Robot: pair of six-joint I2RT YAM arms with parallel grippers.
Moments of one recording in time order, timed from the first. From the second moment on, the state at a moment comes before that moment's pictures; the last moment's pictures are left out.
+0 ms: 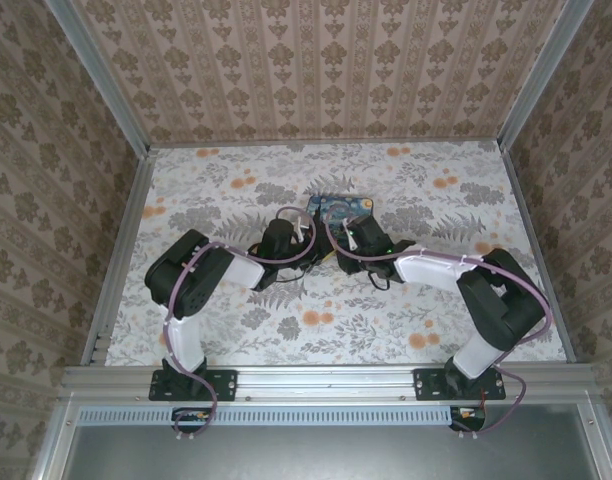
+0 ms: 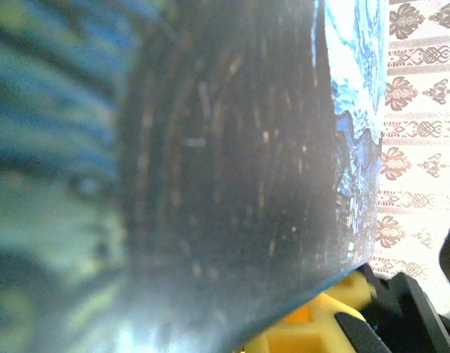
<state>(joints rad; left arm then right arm) -0.69 1.91 0.74 0.75 0.51 -1.24 0.58 1.61 0.82 -0.10 -0.02 0.32</state>
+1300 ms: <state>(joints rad) -0.71 1.44 0.78 0.02 0.31 -0.79 0.41 1.61 0.67 0.39 -0.31 0.75</state>
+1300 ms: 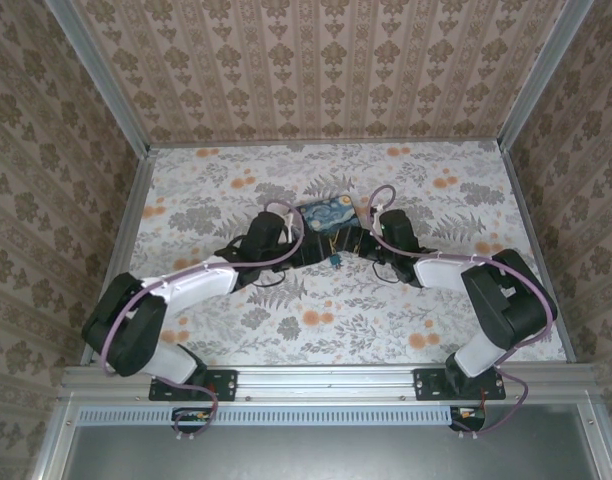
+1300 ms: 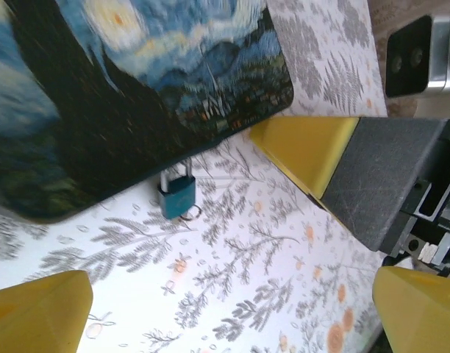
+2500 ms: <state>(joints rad) -0.51 1.39 1.03 -0.28 -0.07 -0.43 0.45 1.71 0.61 0.45 -0.36 0.65</state>
